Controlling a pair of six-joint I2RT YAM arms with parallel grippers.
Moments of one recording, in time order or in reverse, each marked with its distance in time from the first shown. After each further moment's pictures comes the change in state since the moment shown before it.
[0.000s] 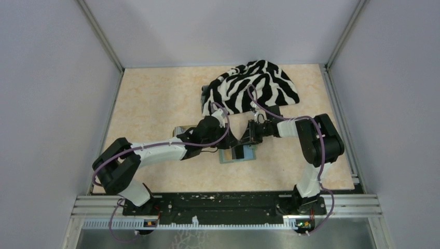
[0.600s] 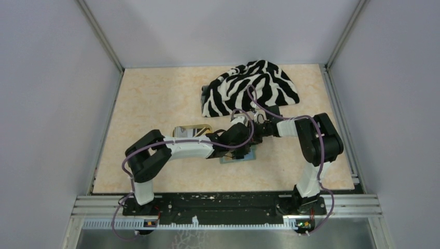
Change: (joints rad) left arm -0.150 0.277 0.274 -0.211 -0.219 -0.079; right arm 0.000 0.013 0.008 -0.007 -0.005 -0.003
